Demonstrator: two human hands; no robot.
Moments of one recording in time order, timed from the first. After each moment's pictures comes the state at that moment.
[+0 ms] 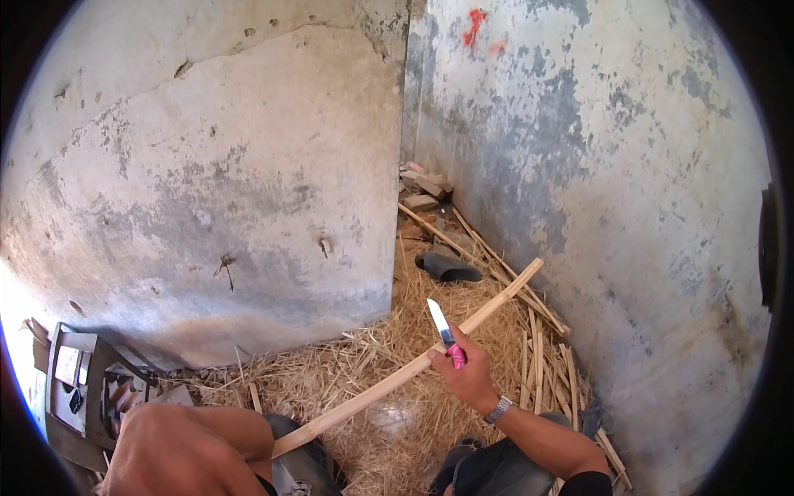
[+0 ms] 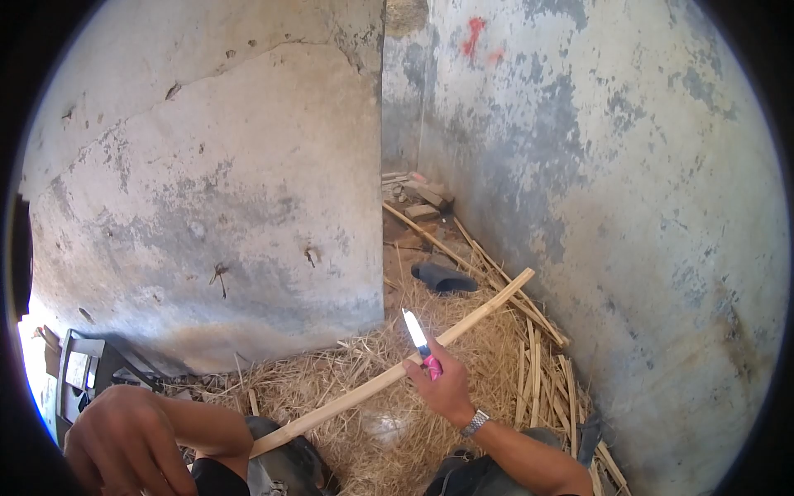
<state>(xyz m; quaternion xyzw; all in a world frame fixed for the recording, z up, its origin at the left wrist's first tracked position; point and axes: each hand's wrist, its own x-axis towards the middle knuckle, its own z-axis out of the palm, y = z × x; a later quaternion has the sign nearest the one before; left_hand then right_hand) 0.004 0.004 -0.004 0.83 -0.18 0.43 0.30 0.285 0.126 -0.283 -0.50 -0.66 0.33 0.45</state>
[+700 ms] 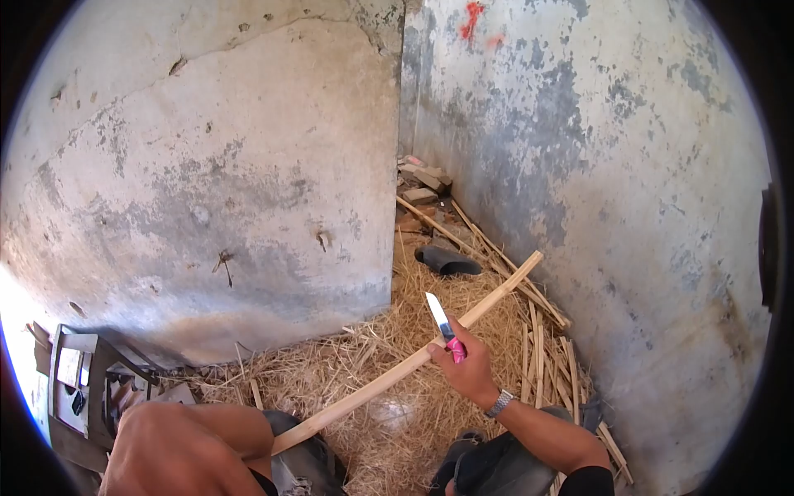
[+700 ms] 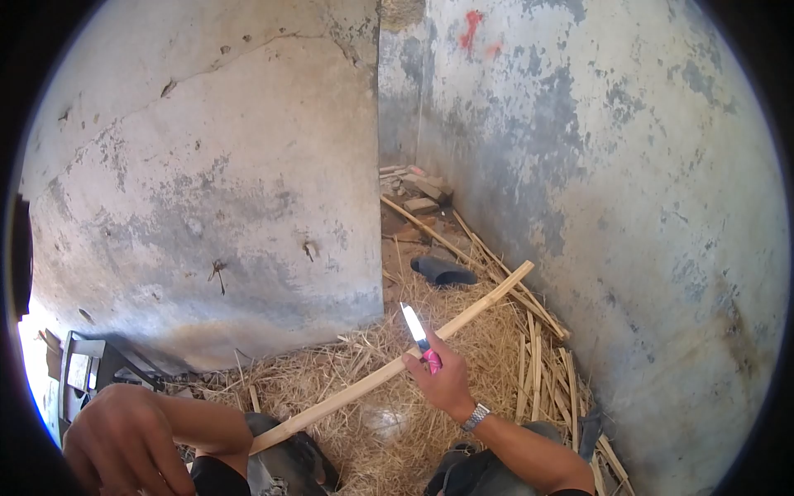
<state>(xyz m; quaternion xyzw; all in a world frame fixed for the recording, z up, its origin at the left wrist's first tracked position) 0.001 -0.019 -0.004 0.82 -0.01 0.44 0.37 0.287 0.127 -0.284 -0.49 -0.68 0.30 0.45</state>
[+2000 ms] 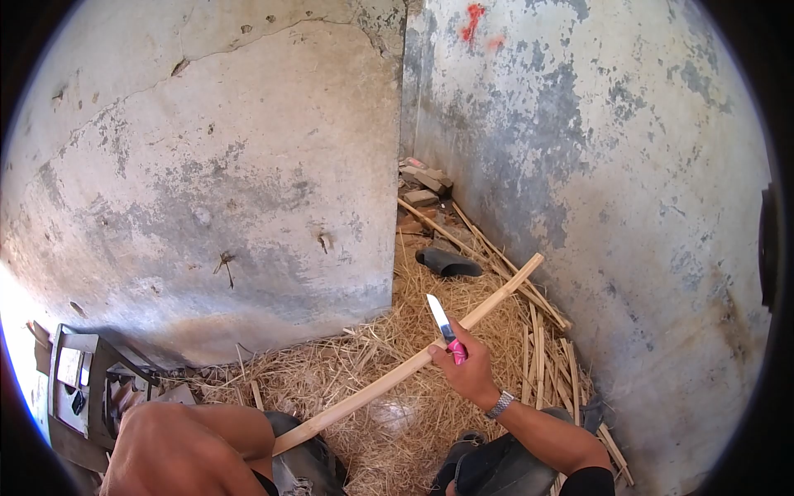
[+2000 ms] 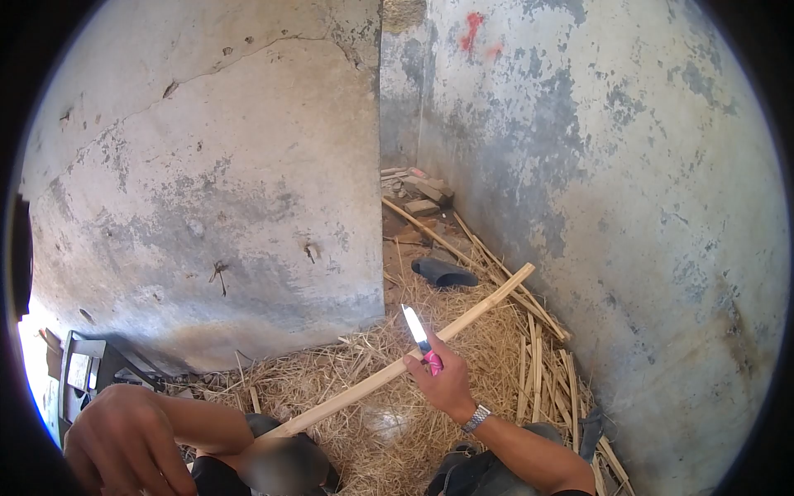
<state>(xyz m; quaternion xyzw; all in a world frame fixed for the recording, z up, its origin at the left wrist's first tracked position) -0.007 -0.006 0.033 0.88 -0.03 0.26 0.40 0.286 0.127 -0.282 -0.49 -0.68 0.31 0.45</state>
